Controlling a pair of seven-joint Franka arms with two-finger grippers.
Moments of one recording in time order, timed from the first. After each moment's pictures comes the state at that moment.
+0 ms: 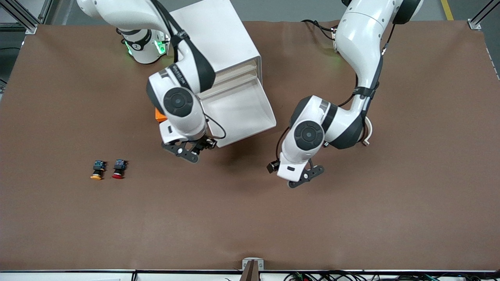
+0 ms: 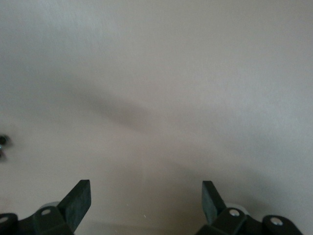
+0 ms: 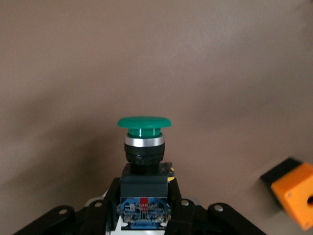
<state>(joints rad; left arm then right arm) -0.63 0.76 0.08 -1.25 -0.15 1.98 -0.99 0.56 0.47 -0.04 -1.61 0.00 2.01 0.95</state>
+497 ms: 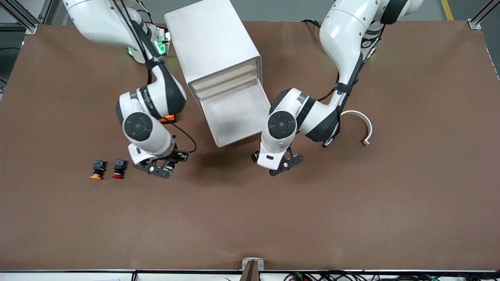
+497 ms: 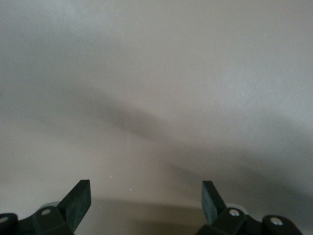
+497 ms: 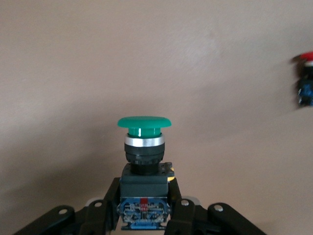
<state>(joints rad) -0.71 0.79 0.08 -1.25 -0.15 1.98 -1.05 0.39 0.47 -0.04 -1.72 -0.01 2.12 0.65</state>
